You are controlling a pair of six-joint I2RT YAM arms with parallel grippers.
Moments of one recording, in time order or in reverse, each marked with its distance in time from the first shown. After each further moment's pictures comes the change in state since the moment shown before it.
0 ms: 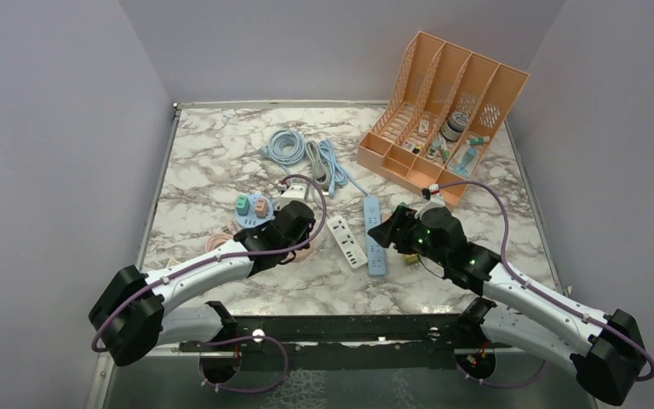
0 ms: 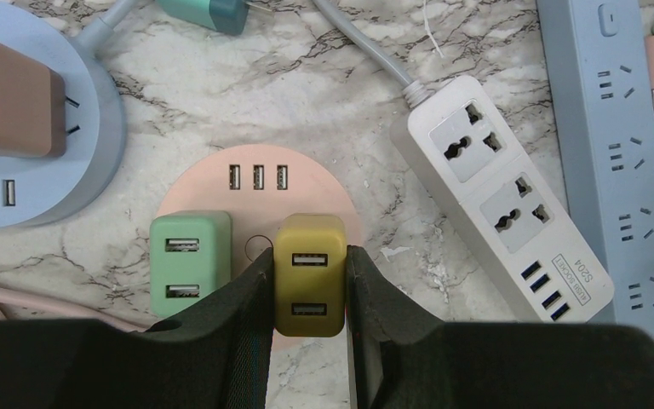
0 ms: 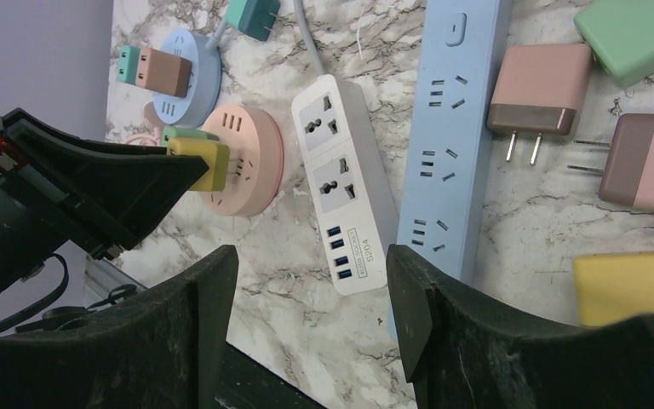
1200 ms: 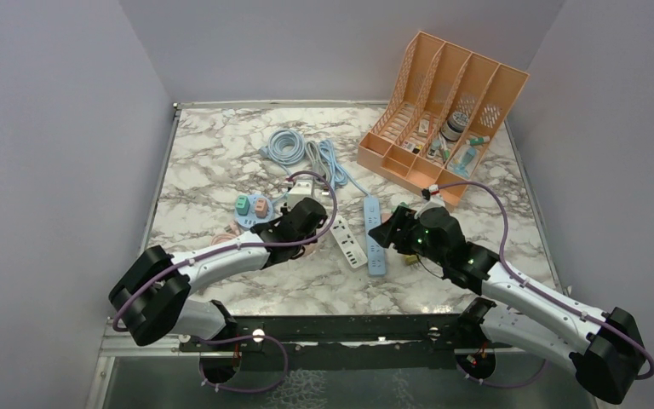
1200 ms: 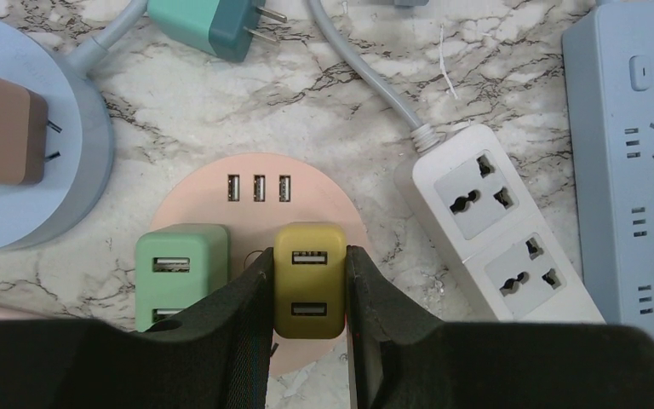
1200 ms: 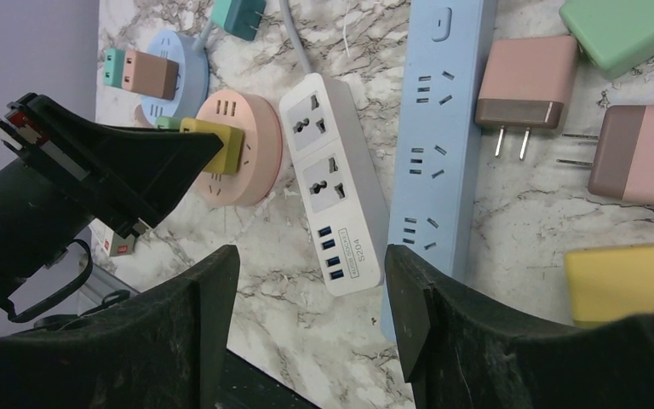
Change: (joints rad) left arm -0.008 0.175 0.043 0.058 -0.051 -0.047; right arm 0.000 0.013 -0.002 -0.009 0.013 0.014
